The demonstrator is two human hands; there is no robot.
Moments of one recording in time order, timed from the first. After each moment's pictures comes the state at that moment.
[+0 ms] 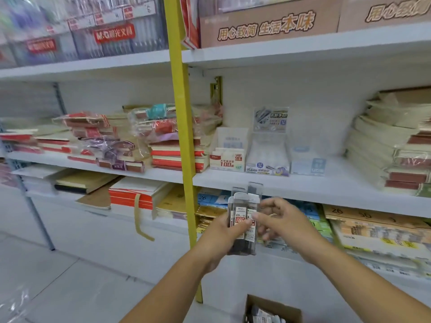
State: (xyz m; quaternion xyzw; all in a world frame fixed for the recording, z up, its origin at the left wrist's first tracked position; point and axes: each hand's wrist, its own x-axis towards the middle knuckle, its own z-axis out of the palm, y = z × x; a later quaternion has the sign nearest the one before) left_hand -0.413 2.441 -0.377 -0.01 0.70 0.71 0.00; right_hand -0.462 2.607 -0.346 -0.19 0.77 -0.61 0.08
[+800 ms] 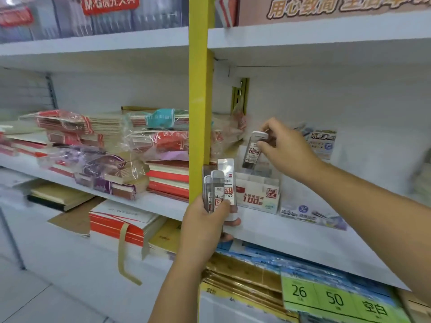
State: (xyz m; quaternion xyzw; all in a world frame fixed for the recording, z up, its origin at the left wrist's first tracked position) left_hand -0.521 2.347 -0.326 -0.06 0.65 0.71 -0.26; right_hand -0.650 2.482 -0.206 -0.38 0.83 -0.33 -0.25
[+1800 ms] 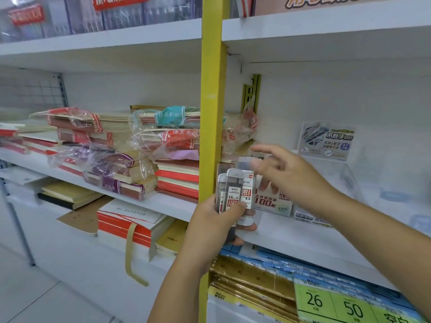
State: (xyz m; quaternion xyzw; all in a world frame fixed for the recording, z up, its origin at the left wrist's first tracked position) left_hand -0.521 2.331 -0.326 -0.02 0.65 0.74 -0.18; right_hand -0.608 2.478 -0.239 -0.41 0.79 -0.46 -0.05
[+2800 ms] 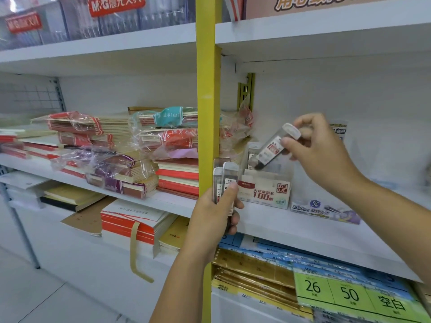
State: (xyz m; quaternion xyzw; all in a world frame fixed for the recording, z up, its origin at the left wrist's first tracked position) left_hand -0.519 2.335 -0.318 -0.03 0.66 0.72 -0.21; right_hand -0.623 2.506 -0.219 -0.33 0.76 -0.51 -0.24
